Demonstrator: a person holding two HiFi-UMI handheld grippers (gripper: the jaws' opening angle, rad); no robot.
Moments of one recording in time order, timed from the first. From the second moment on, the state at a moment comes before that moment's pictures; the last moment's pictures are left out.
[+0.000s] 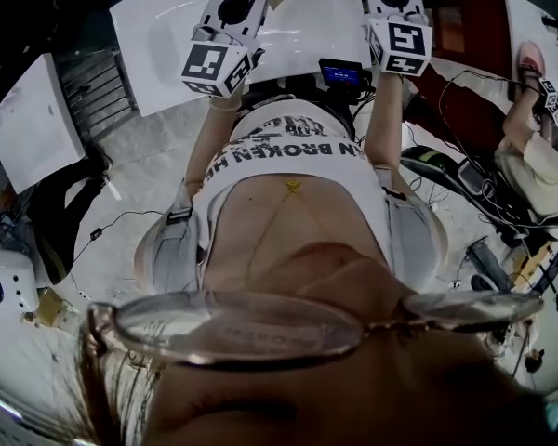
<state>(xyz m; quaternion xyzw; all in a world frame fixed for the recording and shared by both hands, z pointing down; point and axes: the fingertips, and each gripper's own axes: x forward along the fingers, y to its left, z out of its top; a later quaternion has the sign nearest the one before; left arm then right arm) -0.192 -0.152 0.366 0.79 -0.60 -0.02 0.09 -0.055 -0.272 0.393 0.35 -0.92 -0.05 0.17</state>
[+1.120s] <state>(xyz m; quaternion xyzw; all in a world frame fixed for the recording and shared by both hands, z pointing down) -0.213 -0.150 0.371 0.77 -0.63 -0.02 0.10 -0.067 -0.314 0.503 0.36 -0.90 0.04 0.24</state>
